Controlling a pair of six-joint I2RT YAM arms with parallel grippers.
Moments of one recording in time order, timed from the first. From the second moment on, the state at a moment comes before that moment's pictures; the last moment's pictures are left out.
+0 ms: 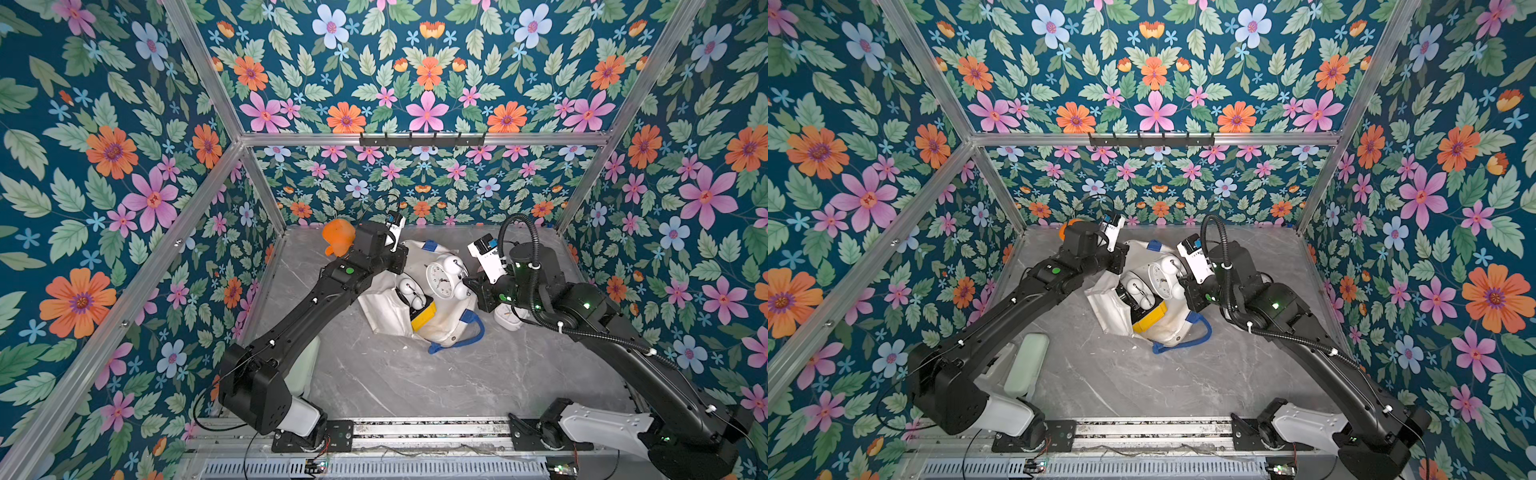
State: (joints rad) left arm -0.58 1.47 1.34 -0.34 0.03 -0.09; right arm 0.67 1.13 1.38 -0.79 -0.10 0.10
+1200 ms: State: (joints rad) left arm -0.53 1.35 1.30 -0.41 -0.19 -0.10; right arm 0.18 1.10 1.32 -0.94 -0.41 0.27
